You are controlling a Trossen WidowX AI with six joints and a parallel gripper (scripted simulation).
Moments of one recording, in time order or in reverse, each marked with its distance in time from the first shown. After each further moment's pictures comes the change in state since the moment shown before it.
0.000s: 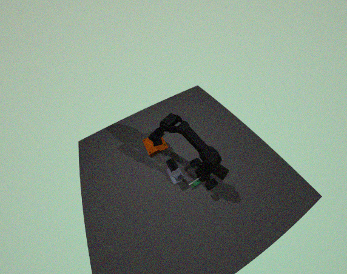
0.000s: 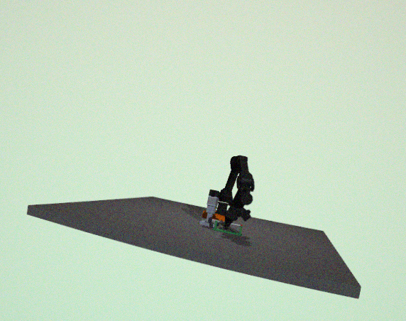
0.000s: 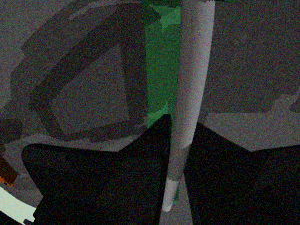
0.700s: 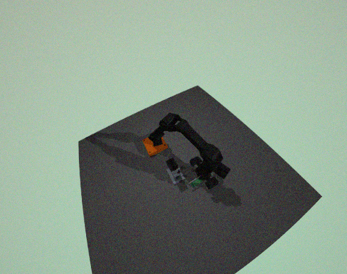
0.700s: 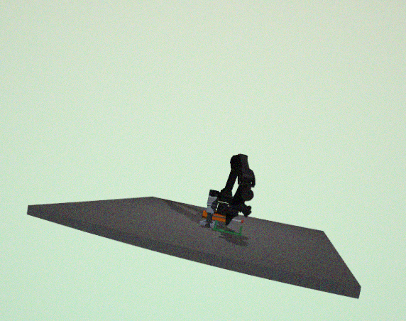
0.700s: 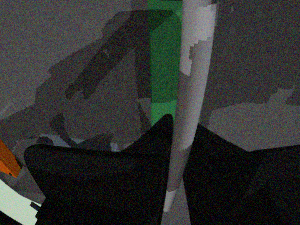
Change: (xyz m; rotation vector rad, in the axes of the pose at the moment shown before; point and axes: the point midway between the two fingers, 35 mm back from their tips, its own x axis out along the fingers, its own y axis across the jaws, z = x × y) arm -0.020 0.000 -0.005 -0.002 0.004 0.013
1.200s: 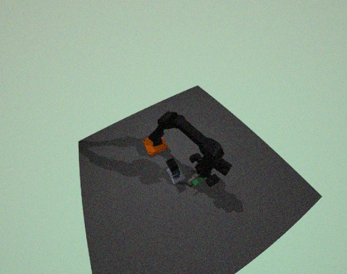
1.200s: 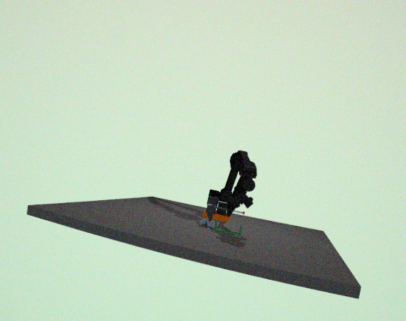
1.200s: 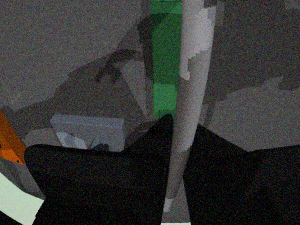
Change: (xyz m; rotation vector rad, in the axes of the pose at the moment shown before) arm -0.040 0.001 -0.011 0.005 -0.002 -0.006
